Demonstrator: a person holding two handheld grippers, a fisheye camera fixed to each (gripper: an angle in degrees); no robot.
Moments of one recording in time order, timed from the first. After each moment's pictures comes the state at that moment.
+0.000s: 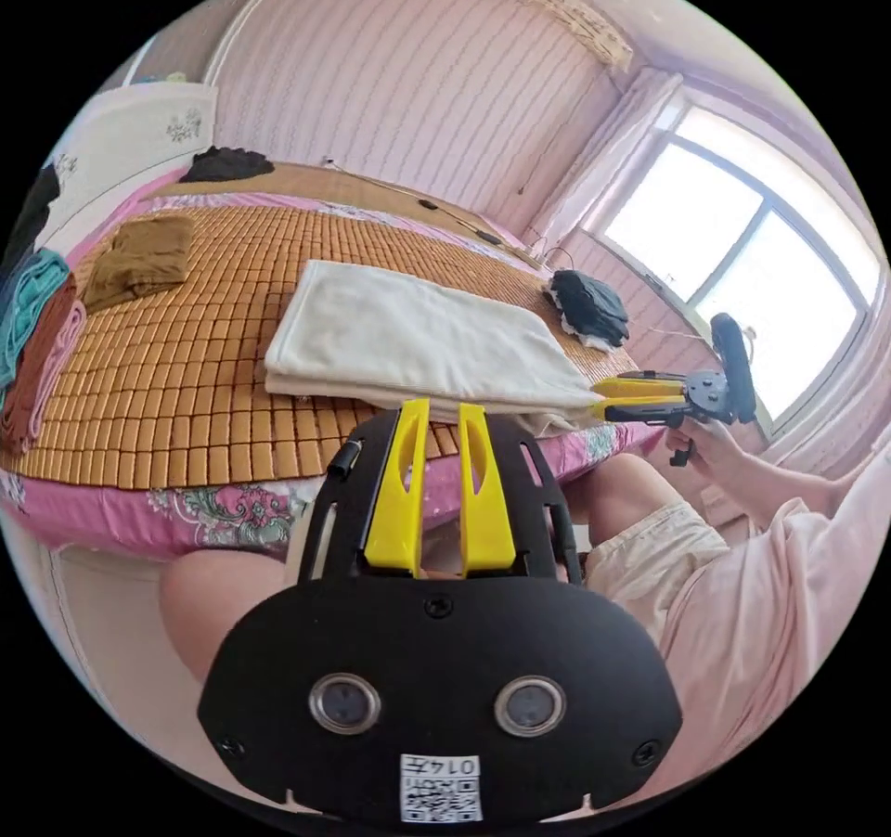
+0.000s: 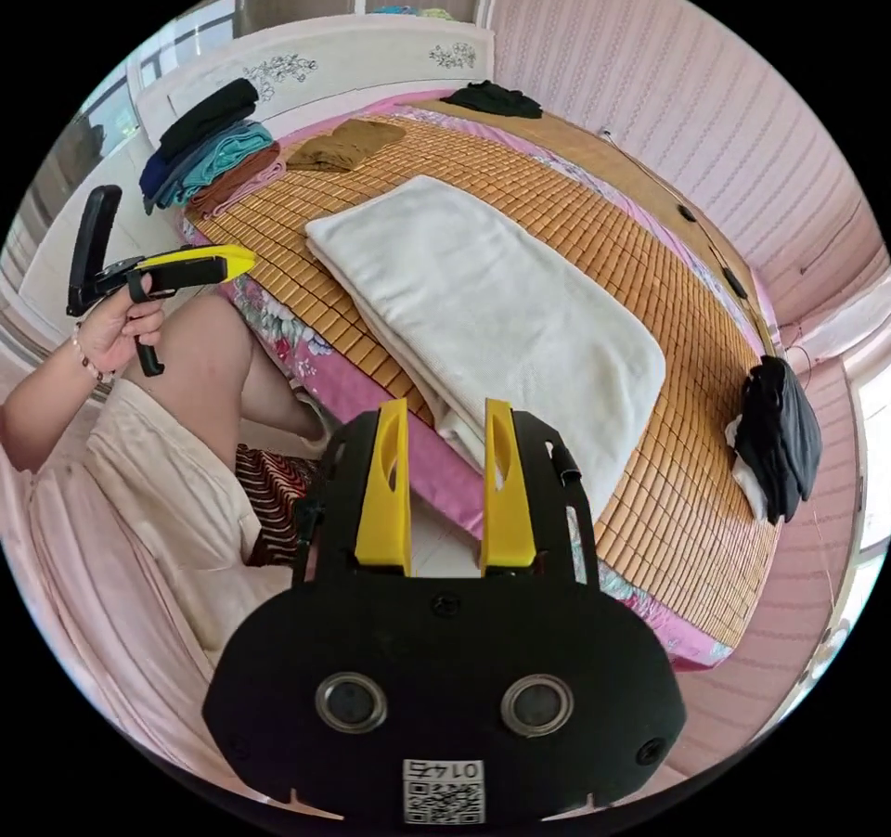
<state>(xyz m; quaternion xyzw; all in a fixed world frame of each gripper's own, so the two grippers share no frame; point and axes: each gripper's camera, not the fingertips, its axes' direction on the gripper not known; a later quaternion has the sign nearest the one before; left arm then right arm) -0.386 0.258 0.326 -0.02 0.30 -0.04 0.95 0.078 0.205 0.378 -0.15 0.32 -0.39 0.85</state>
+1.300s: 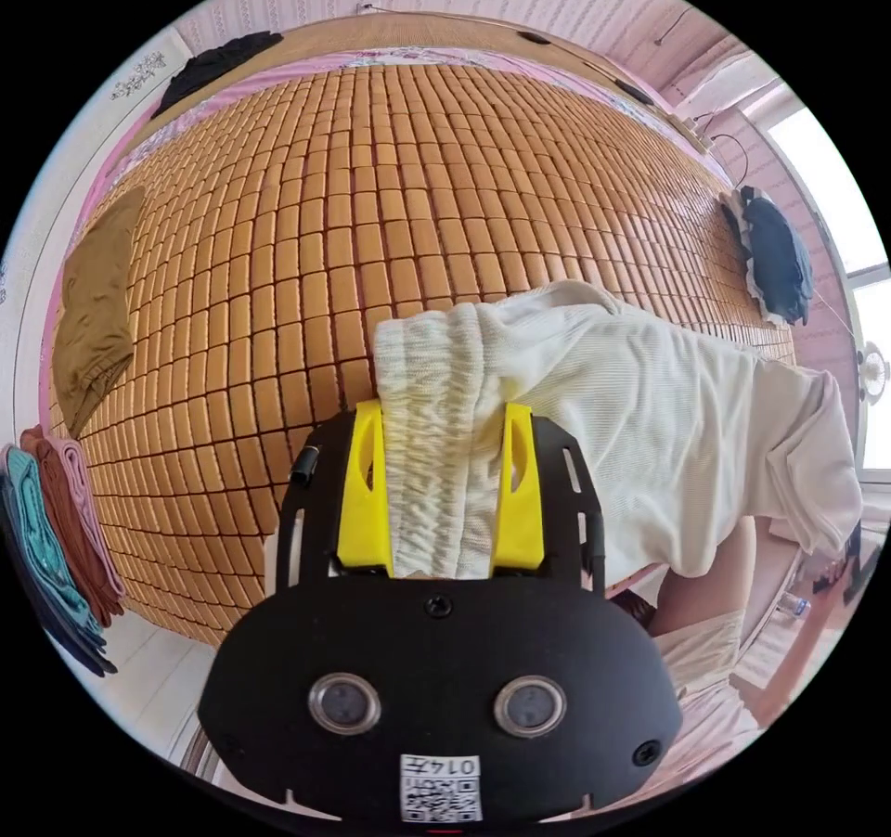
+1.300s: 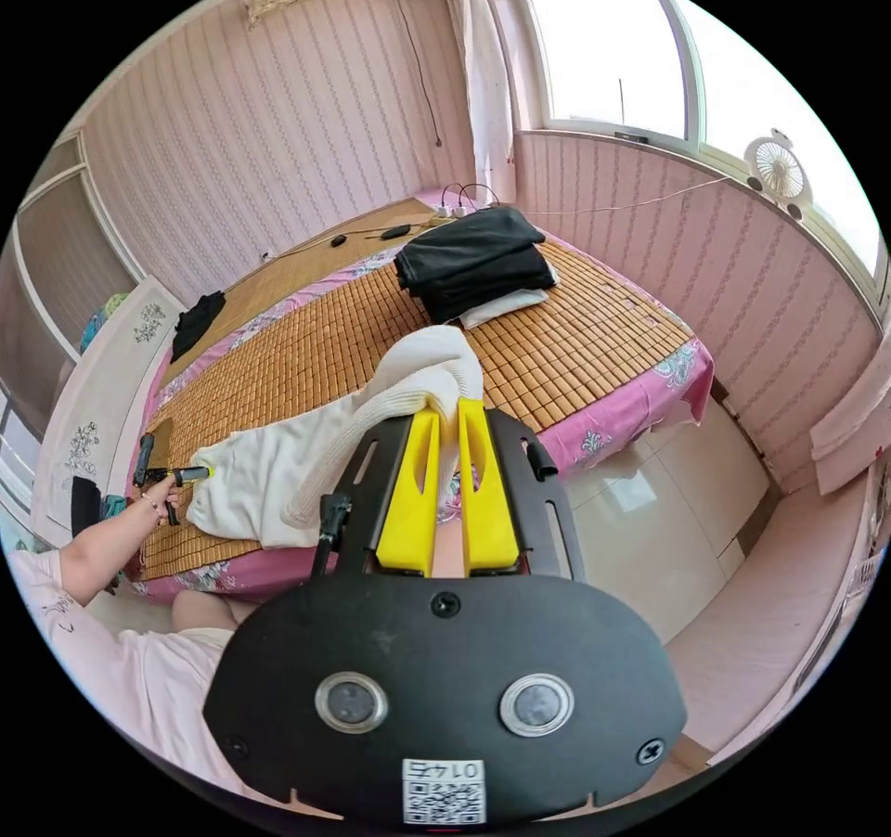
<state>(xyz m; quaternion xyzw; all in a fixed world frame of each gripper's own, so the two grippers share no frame) -0.319 0.036 0.549 -0.30 0.15 0.04 0.94 0.336 0.374 0.206 0.20 0.37 0.05 0.90</state>
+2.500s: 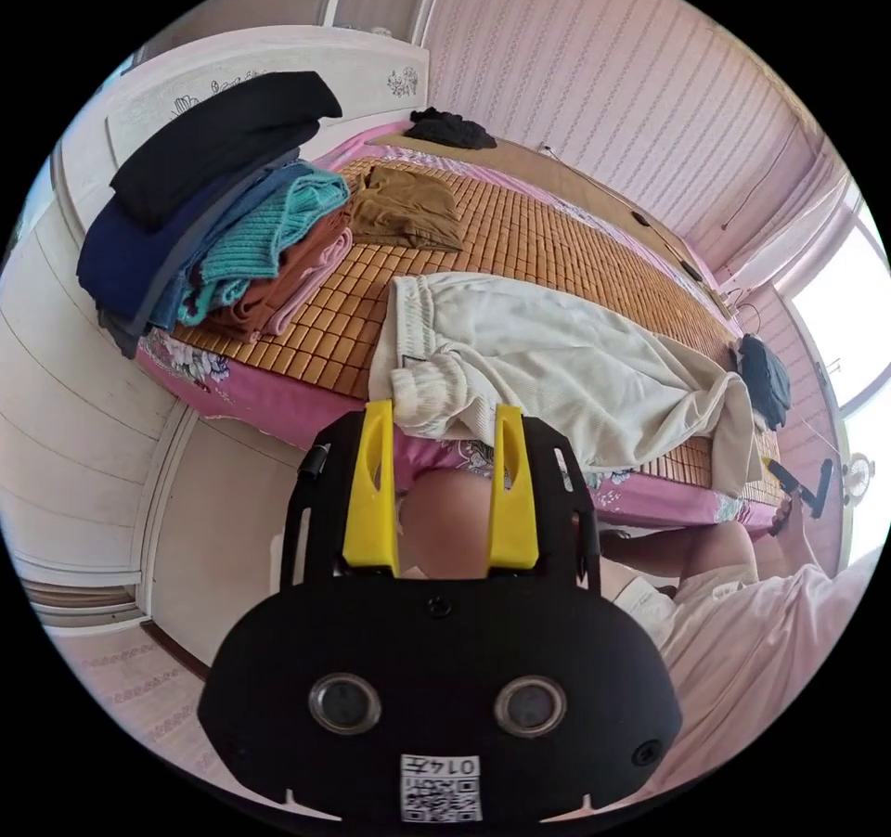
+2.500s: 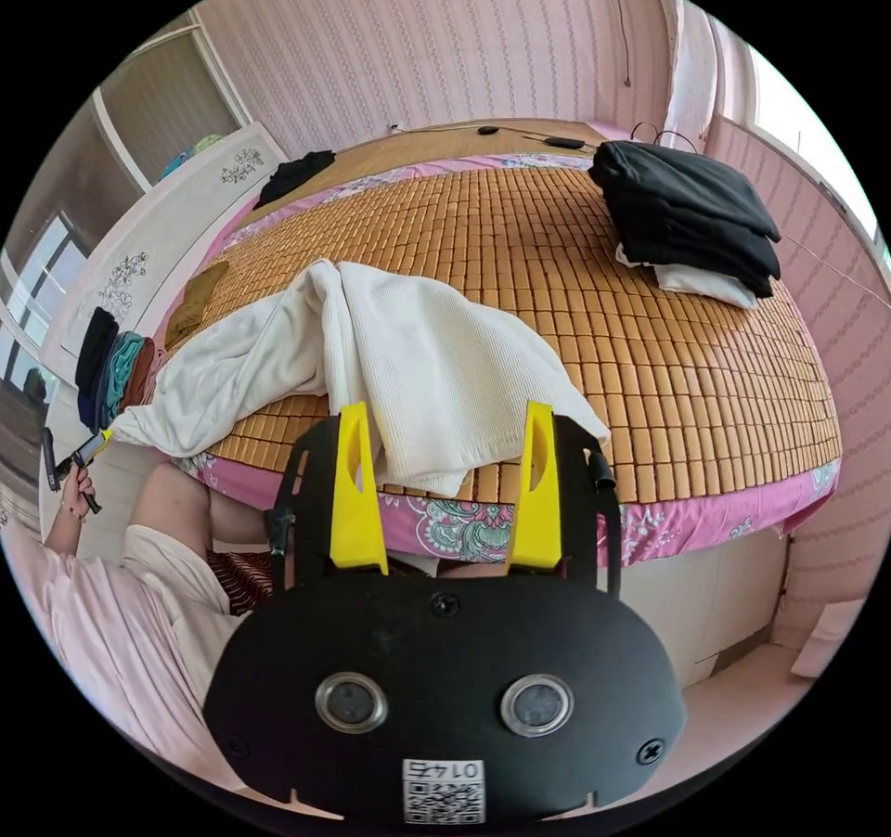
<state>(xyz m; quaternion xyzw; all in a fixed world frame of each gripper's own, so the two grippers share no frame) -0.622 0.305 0.300 -0.11 0.06 -0.16 0.98 0.449 0.312 0.390 -0.01 0.32 -0.10 0.94</state>
